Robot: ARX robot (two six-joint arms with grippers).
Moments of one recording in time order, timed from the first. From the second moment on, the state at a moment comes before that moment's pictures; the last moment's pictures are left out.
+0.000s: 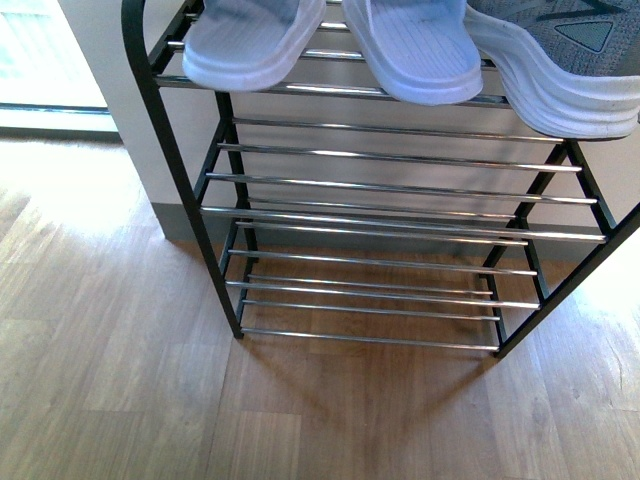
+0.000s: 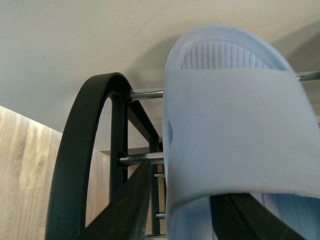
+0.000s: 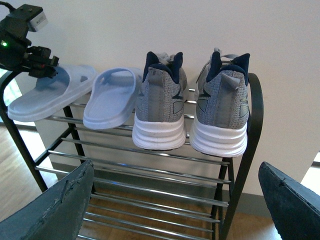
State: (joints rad) left arm -0.37 2.13 1.63 -0.12 -0.22 -0.03; right arm 0.00 0.00 0.02 0.00 0.00 0.00
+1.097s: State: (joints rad) left arm -0.03 0.57 0.29 0.17 -0.21 -0.20; right arm 0.00 0.00 0.02 0.00 0.00 0.00
